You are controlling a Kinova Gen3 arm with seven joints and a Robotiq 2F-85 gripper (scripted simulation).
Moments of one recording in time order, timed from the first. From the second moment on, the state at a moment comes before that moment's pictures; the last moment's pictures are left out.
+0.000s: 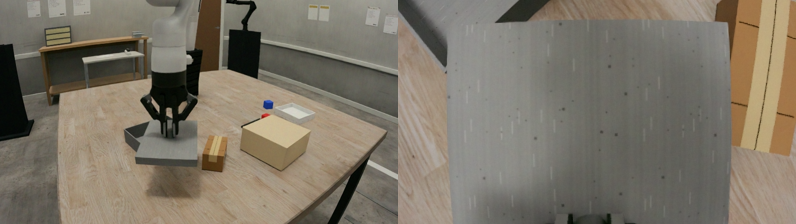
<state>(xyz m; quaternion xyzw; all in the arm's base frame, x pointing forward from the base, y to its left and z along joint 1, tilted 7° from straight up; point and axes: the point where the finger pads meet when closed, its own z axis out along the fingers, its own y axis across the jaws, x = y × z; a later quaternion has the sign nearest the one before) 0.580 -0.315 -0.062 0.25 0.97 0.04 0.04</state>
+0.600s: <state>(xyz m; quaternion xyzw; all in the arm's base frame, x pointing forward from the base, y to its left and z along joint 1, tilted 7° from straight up) 0.583 -0.313 -0.098 0.25 0.97 0.04 0.04</state>
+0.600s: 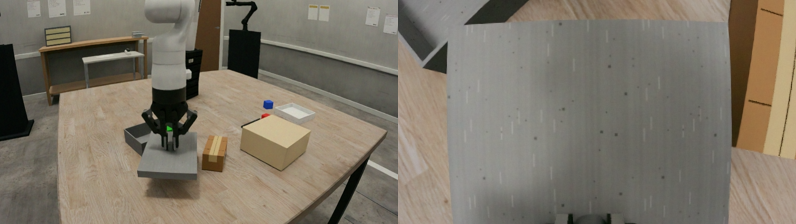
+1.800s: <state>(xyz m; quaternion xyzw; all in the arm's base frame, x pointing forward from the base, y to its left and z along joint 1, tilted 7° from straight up) 0.590 -0.310 -0.153 0.25 0.97 0.04 0.04</state>
